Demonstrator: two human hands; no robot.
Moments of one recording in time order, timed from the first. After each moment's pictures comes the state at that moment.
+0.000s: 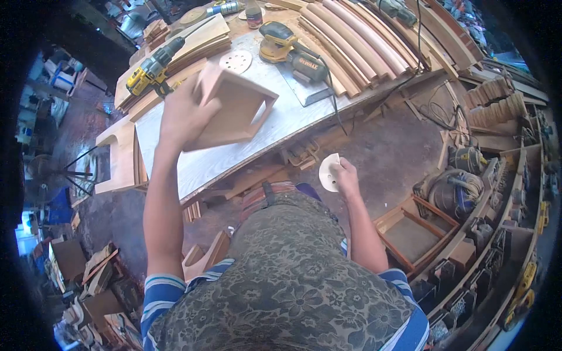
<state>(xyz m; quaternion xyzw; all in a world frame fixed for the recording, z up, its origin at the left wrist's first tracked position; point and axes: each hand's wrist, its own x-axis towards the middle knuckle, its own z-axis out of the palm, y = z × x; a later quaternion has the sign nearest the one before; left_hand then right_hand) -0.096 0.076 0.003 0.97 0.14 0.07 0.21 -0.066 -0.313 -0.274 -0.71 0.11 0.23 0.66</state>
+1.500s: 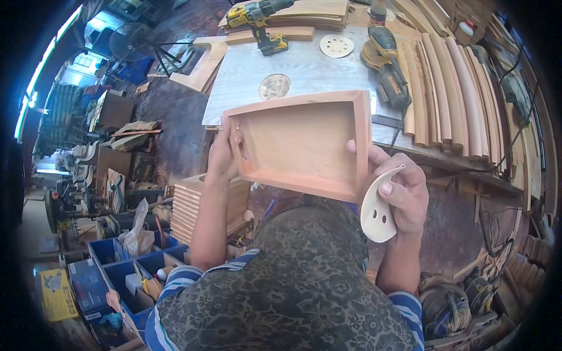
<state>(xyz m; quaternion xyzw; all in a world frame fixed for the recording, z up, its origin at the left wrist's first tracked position) -0.219 -0.060 -0.095 0.45 0.45 0.32 0.71 0.044 -0.329 -0.053 -0.30 -0.27 0.49 0.77</state>
